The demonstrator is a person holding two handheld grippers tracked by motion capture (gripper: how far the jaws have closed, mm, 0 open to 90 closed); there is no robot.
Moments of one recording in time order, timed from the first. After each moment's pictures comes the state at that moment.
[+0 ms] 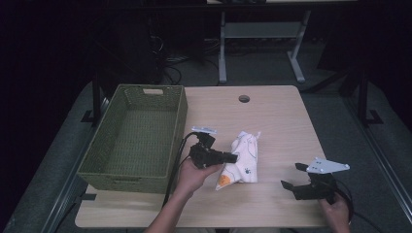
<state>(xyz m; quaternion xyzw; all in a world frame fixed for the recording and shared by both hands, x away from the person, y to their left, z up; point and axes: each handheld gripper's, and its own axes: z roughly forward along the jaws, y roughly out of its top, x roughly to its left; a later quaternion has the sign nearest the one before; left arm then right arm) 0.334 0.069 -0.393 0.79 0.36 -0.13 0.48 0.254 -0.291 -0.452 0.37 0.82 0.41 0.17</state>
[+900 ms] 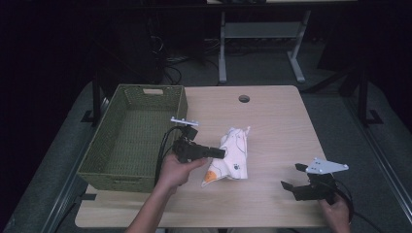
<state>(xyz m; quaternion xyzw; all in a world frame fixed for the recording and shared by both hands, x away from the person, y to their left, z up) 0.336 0.110 -0.364 0.77 0.37 -0.18 0.49 0.254 -0.290 -0.453 0.36 0.82 0.40 0.17</state>
